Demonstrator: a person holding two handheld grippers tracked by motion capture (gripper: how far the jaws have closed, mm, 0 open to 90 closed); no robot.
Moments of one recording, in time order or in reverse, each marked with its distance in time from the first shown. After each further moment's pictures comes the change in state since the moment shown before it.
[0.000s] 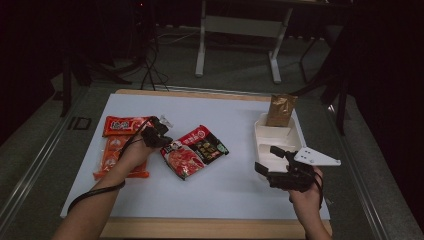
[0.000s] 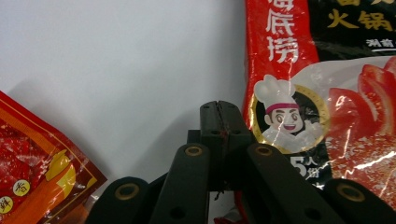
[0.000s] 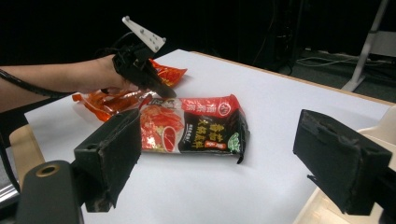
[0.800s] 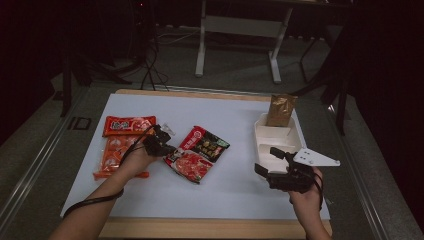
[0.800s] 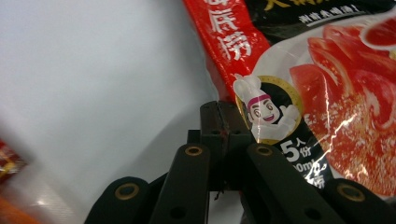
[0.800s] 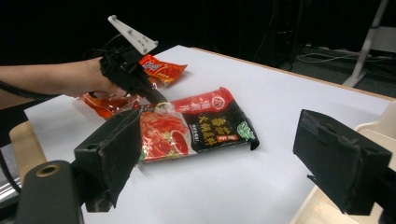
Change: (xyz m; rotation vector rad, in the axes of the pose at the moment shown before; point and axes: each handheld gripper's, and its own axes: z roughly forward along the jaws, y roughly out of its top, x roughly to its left) left arm -0.030 -0.012 -0.008 -0.009 -0.099 0.001; right arm 0.001 -0.002 0.000 0.017 -0.002 0.001
